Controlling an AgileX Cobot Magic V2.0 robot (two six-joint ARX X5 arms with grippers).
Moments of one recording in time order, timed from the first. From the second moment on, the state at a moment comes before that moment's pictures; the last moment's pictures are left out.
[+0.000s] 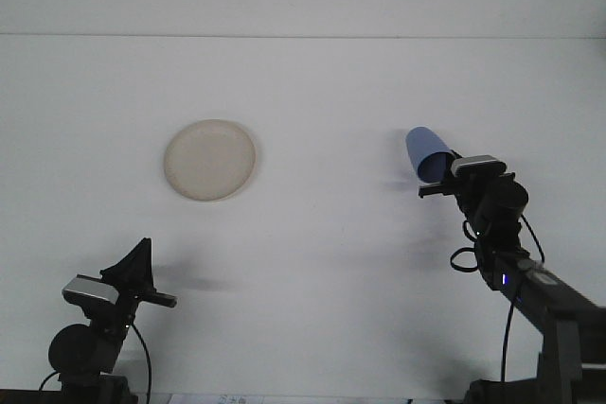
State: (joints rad) left arm -0.06 0.00 0.03 0.15 0.14 -0.04; right arm -0.04 1.50 0.62 0.68 -0.24 -0.01
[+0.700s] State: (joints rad) left arm -0.06 0.00 0.03 0.15 0.14 -0.04; right arm 0.55 1.33 1.38 -1.12 -0.13 -0.04
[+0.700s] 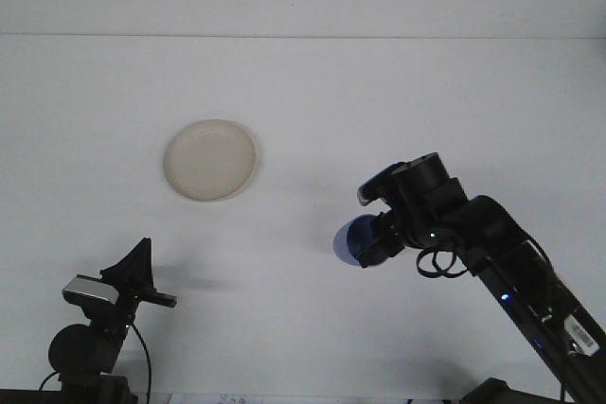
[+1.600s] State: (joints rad) left arm -0.06 0.00 0.03 0.15 0.14 -0.04; right arm 0.74 1.64 1.38 -1.14 -0.13 -0.02
